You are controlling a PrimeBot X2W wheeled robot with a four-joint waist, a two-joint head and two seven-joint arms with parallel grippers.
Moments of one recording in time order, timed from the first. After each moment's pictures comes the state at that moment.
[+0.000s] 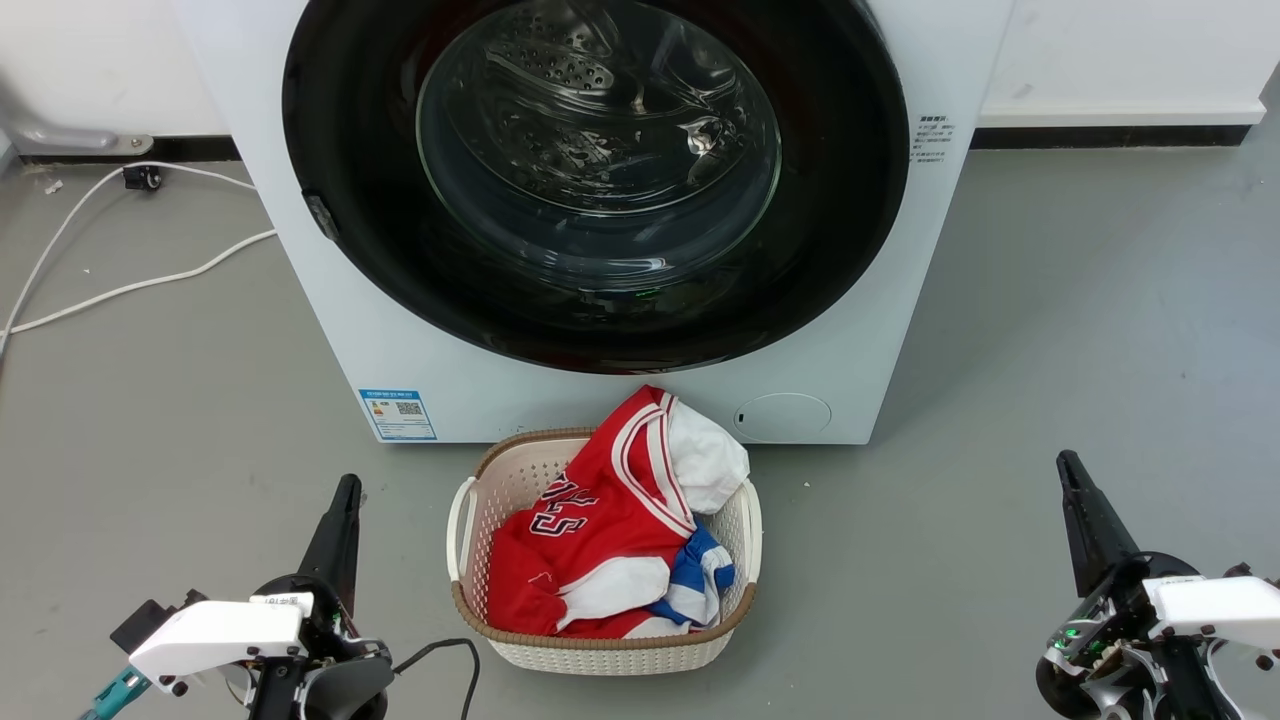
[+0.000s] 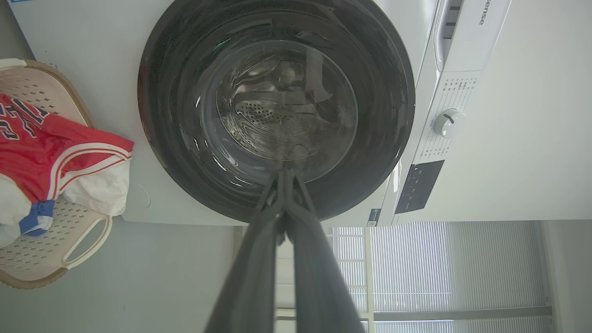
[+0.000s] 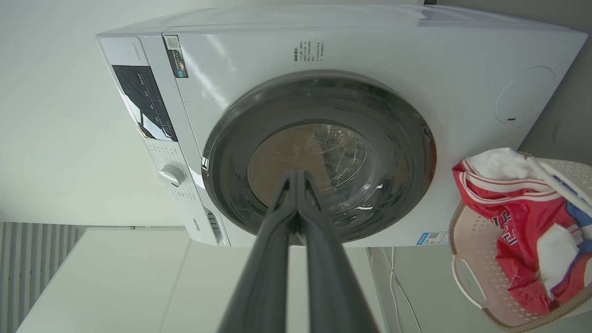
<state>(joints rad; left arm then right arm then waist) -0.11 0.05 0.11 0.25 -1.61 -0.13 0.11 -0.10 -0.06 -0.10 0.25 1.63 0.13 0.11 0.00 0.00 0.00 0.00</state>
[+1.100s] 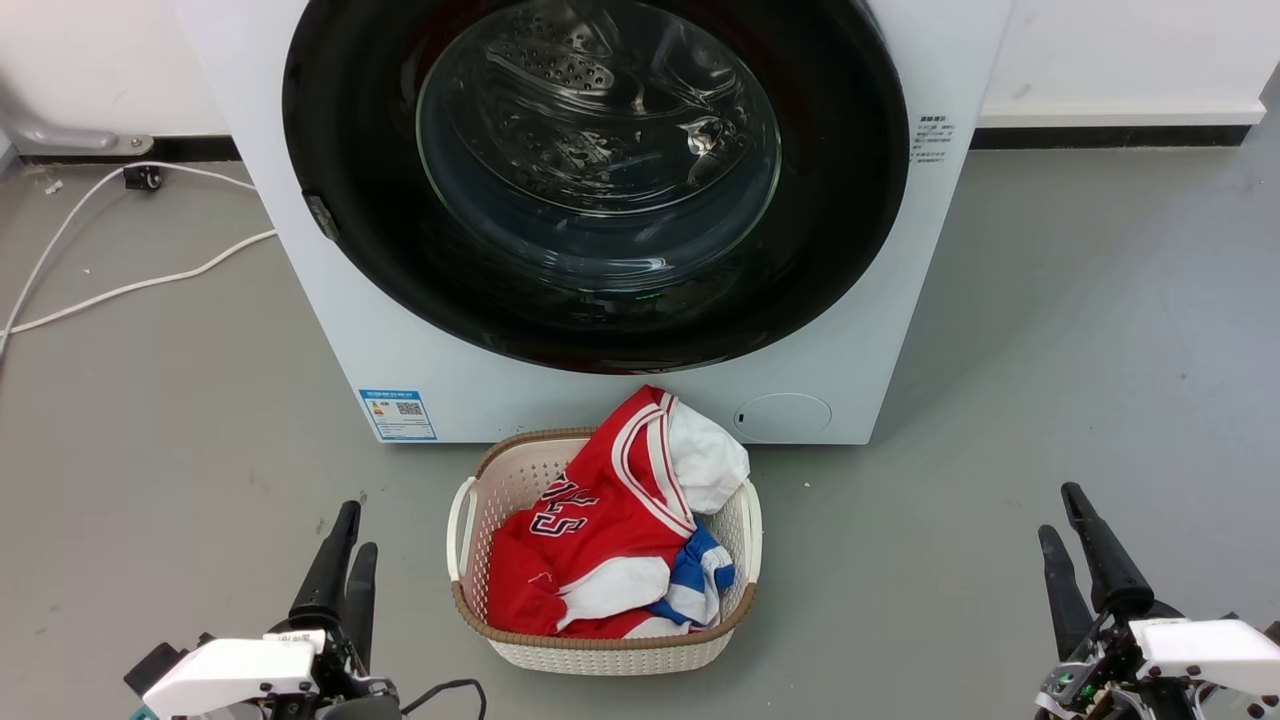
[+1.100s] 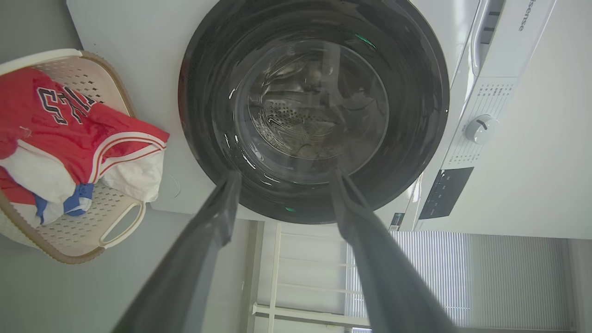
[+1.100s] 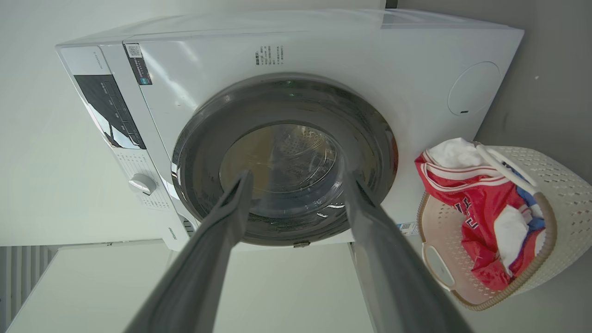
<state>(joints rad) -0.06 0.05 0.10 0.29 -1.61 -0.13 0.10 -0.05 -0.05 -0.10 0.29 1.62 0.13 0.10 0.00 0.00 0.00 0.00</state>
